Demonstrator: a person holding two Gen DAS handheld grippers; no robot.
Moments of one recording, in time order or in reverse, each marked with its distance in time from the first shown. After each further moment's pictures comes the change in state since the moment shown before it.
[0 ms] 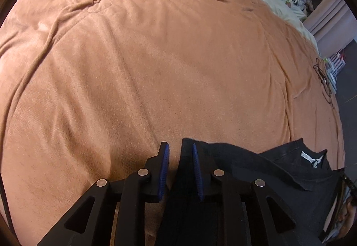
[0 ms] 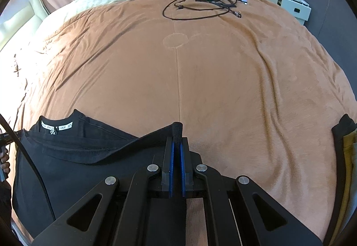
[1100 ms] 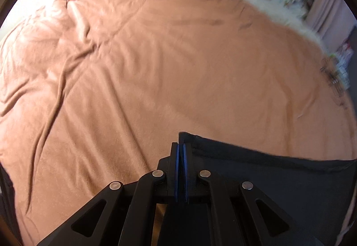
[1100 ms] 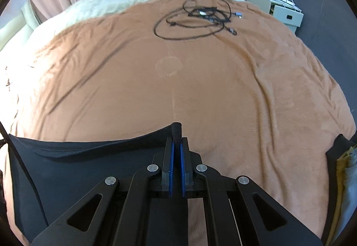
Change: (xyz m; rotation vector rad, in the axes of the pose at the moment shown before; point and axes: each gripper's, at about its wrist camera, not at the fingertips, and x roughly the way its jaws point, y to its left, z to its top) left arm -0.014 -0.034 0.036 0.097 -0.095 0.191; right arm 0.016 0.011 0.035 0.029 -0.036 -0.072
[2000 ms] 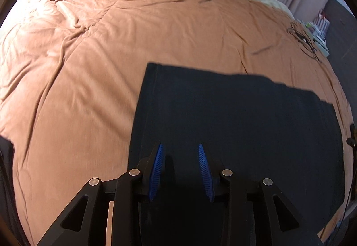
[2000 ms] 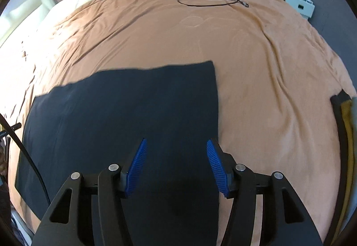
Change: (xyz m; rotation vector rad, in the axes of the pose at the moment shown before) left arm -0.075 -0.021 -0.123 0.142 0.026 -0.106; right arm -0.062 0.007 -0.088 -0.073 0.081 0.085
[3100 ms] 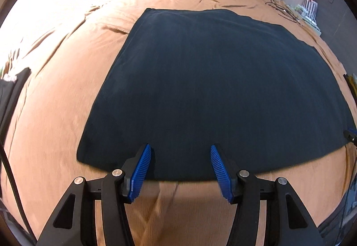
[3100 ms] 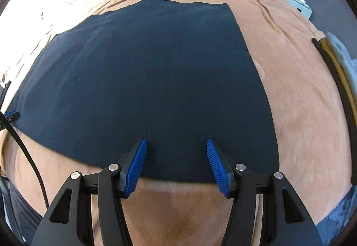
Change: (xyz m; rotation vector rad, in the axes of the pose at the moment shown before) left arm -0.040 -0.027 -0.187 0.042 -0.035 0.037; right arm -0.059 0.051 -0.179 -0.089 -0.001 -0.070
